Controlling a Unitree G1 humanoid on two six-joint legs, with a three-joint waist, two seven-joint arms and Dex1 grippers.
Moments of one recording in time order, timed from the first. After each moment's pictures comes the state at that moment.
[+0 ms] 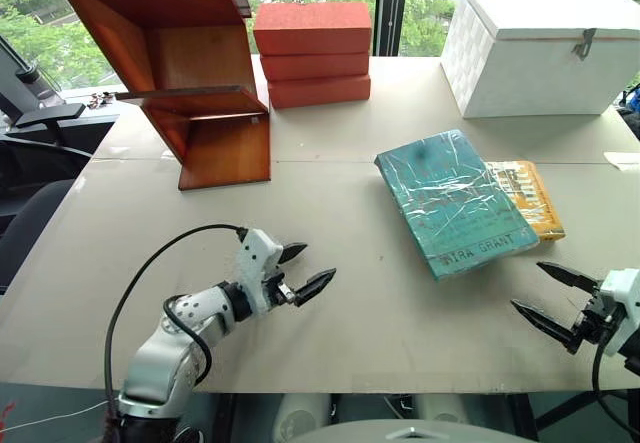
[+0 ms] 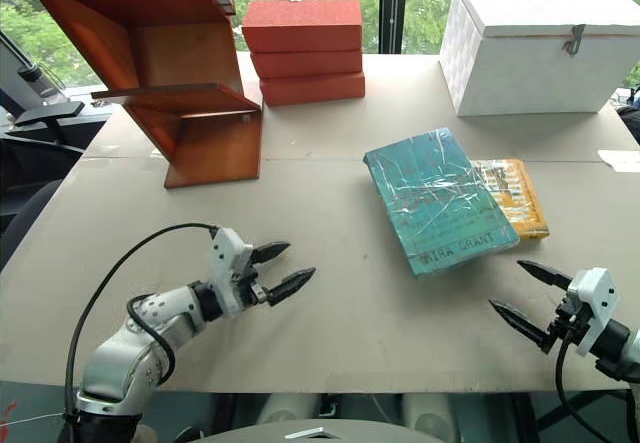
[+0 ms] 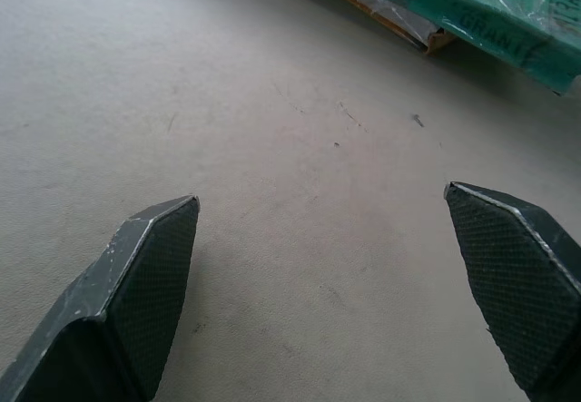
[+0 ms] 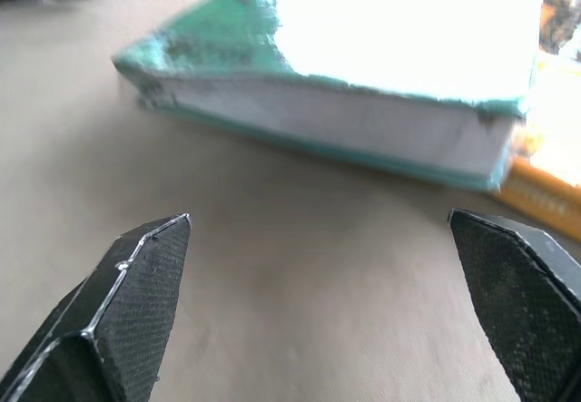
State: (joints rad) left arm 0.01 0.53 0.00 -0.34 -0.51 0.59 -0.72; right arm 0.40 -0.67 -0.42 -0.19 0.61 0.03 1.10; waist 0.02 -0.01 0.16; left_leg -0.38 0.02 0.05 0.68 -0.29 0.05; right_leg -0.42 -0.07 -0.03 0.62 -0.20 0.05
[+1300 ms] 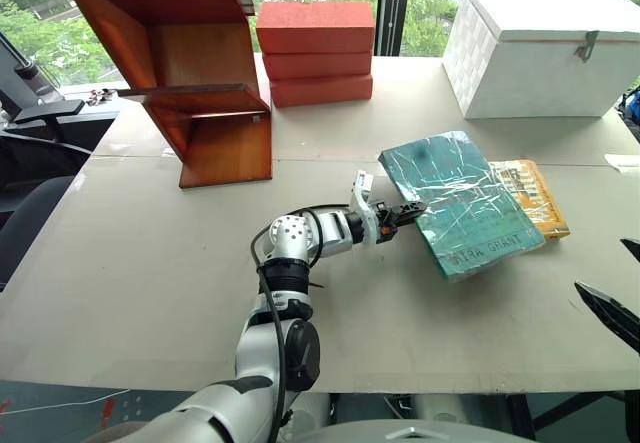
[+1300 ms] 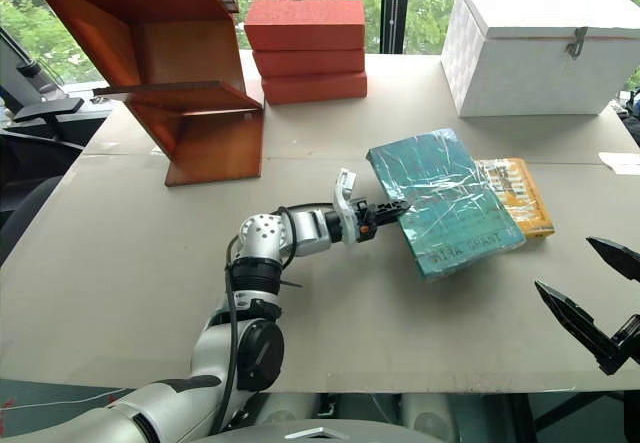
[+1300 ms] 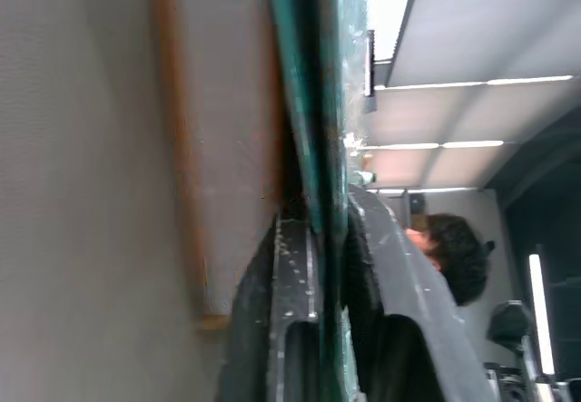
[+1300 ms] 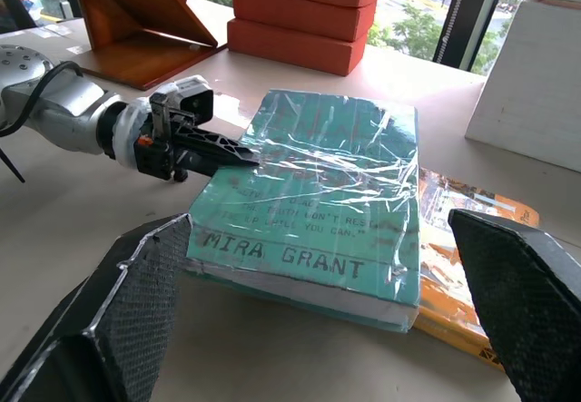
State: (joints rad) left arm -0.74 -0.13 0.40 0.49 -0.88 1.27 -0.26; right arm 0.70 -0.60 -0.87 -0.67 0.91 0.26 0.92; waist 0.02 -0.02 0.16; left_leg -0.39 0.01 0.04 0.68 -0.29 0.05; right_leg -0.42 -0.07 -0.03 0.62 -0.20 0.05
